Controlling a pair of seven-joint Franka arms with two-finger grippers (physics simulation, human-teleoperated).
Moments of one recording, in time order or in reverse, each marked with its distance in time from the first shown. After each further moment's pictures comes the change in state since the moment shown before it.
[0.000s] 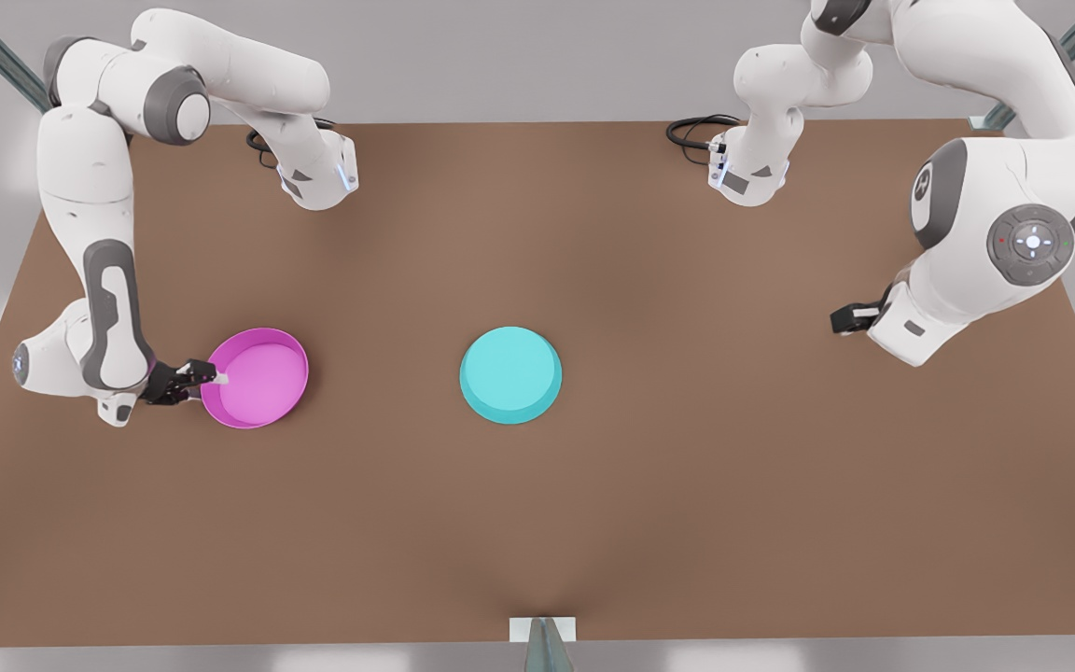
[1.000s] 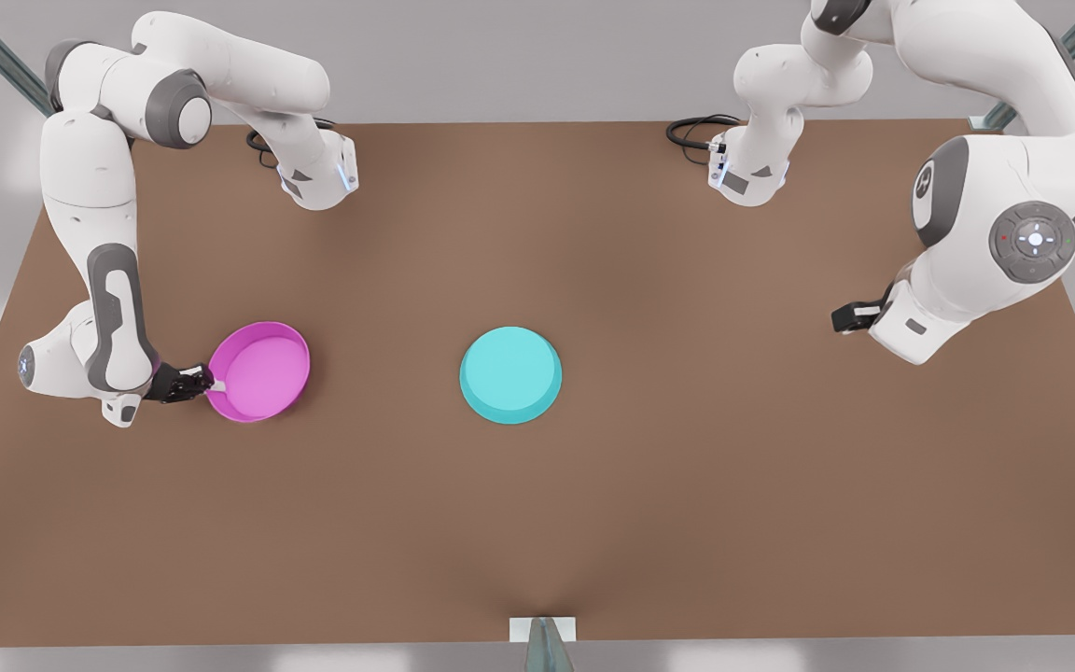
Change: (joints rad) left arm 0.000 -0.003 0.000 0.004 -0.001 -0.005 0.000; right arm 0.006 0.011 0.000 0.000 0.004 0.000 -0.001
